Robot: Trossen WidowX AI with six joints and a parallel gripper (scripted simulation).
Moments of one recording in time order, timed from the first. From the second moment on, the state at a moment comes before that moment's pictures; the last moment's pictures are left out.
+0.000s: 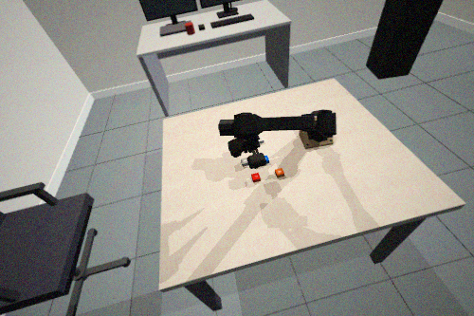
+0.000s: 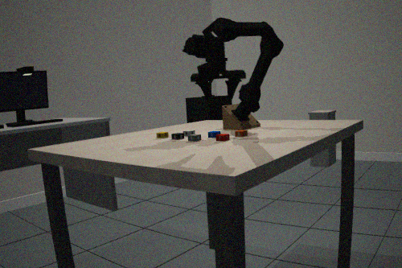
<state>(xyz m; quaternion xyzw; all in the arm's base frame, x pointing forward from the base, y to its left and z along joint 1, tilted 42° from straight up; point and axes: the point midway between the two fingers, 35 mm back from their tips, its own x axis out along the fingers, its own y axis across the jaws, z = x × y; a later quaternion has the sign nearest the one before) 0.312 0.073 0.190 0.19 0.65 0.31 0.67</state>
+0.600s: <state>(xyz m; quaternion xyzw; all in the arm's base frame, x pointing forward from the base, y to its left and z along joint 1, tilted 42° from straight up) 0.347 0.004 0.125 0.19 0.65 0.31 0.66</state>
